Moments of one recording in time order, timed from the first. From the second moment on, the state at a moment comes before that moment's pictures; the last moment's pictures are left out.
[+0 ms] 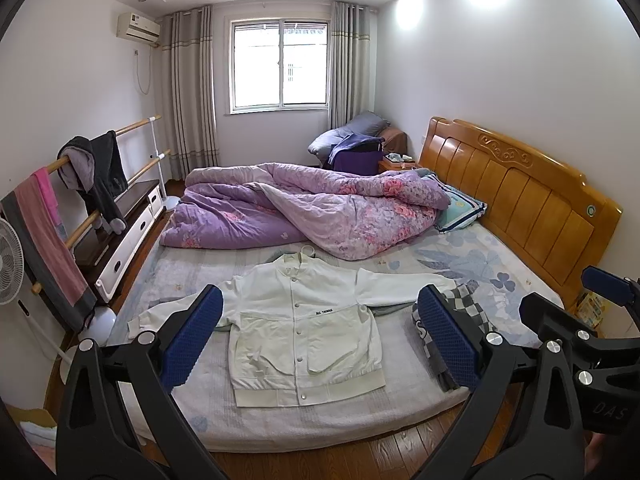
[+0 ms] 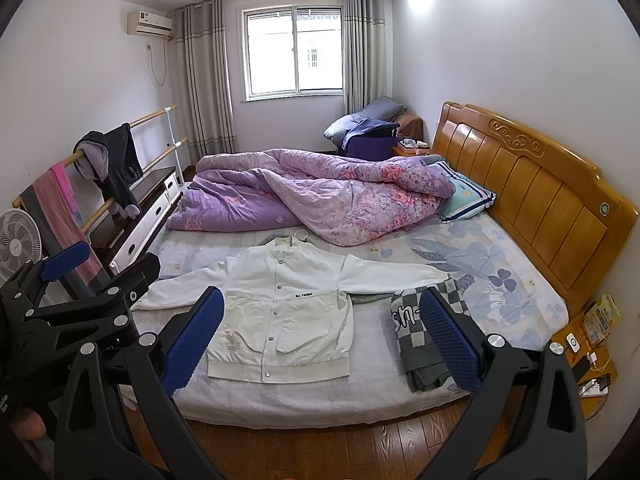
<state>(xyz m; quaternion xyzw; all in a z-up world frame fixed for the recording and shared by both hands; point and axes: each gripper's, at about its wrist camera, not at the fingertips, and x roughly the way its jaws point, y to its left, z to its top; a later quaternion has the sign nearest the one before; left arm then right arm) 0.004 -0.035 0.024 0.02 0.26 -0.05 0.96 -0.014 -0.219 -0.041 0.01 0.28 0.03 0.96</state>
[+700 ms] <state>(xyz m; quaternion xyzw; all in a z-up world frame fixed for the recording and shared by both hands) 0.018 -0.060 0.027 0.02 0.25 -0.04 0.97 -0.012 -0.220 -0.037 0.01 0.28 0.03 0.96</state>
